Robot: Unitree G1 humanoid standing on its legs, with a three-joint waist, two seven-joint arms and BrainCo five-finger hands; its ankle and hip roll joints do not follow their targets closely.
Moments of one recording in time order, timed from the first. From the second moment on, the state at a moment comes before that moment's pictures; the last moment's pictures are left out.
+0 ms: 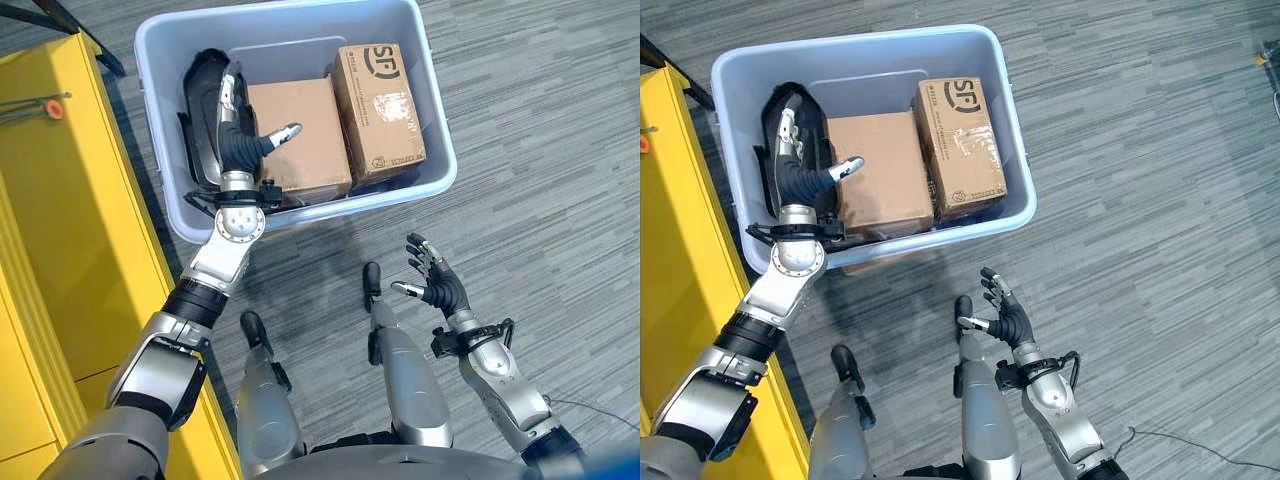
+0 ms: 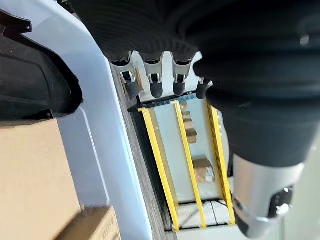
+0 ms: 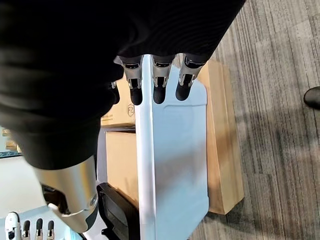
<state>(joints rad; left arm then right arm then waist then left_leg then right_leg) -0.68 0.50 -0.29 0.38 -0.16 -0.26 0.58 0.06 -0.38 0.41 -0.01 0.35 -0.19 -0.12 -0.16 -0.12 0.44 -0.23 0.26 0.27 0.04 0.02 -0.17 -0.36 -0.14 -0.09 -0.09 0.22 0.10</state>
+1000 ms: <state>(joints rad) -0.99 0.58 -0.45 0.93 -0.18 -0.20 0.53 0.09 -0.43 0.44 -0.03 0.41 -0.23 -0.10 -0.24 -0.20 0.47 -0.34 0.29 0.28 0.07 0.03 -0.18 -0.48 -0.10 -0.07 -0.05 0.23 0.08</state>
